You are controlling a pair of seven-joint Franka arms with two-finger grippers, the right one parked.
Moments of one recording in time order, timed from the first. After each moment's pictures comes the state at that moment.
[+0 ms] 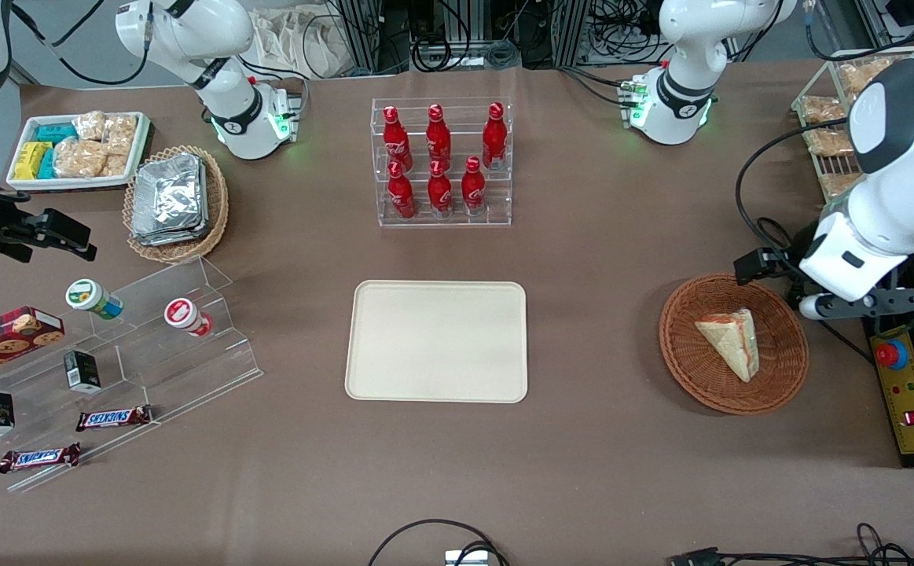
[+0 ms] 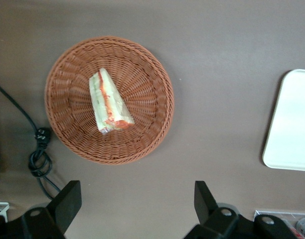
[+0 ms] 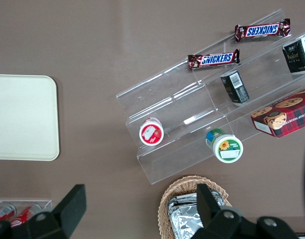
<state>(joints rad) 0.21 0.13 -0.33 -1.66 0.02 1.69 -0.20</state>
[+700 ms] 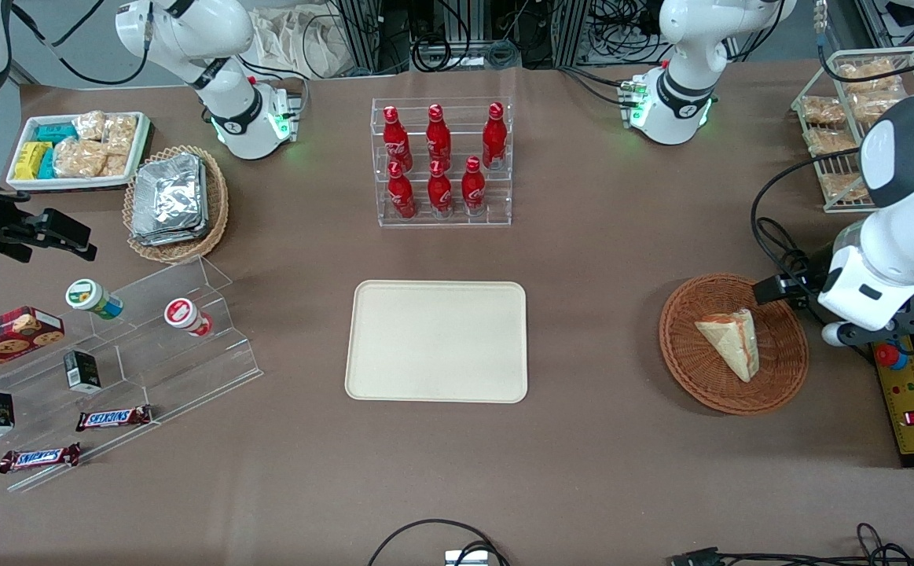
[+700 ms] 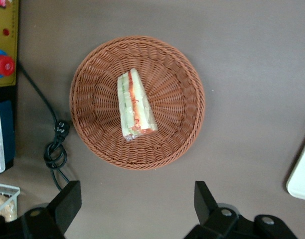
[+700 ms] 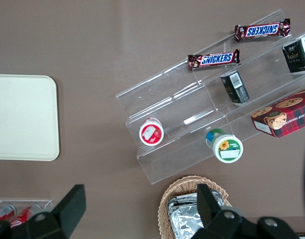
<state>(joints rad) 0.22 0.20 -0.32 -1.63 0.10 1.69 -0.34</state>
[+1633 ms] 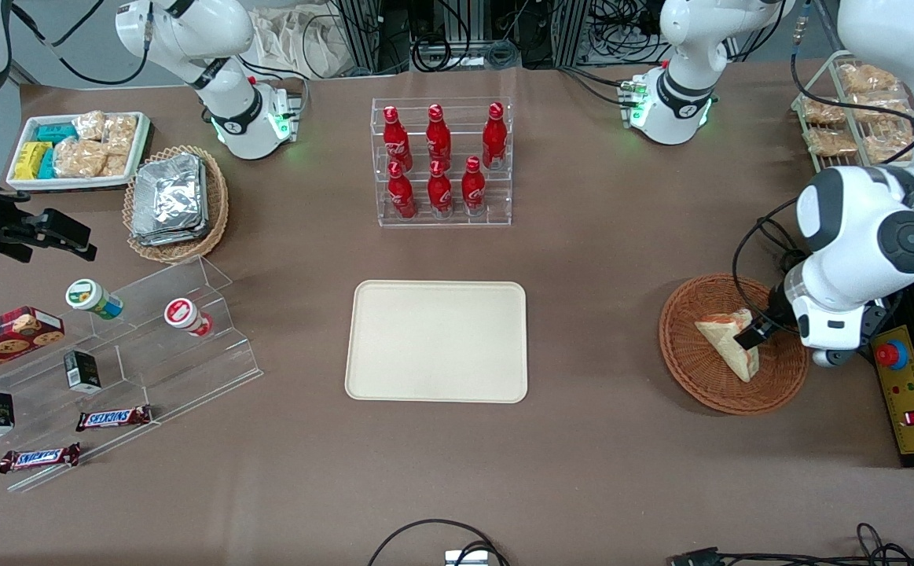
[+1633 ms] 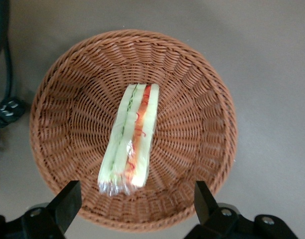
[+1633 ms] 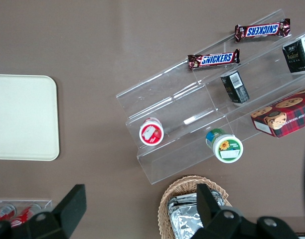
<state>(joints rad) 0.28 0.24 -0.30 -2.03 0.10 2.25 -0.76</state>
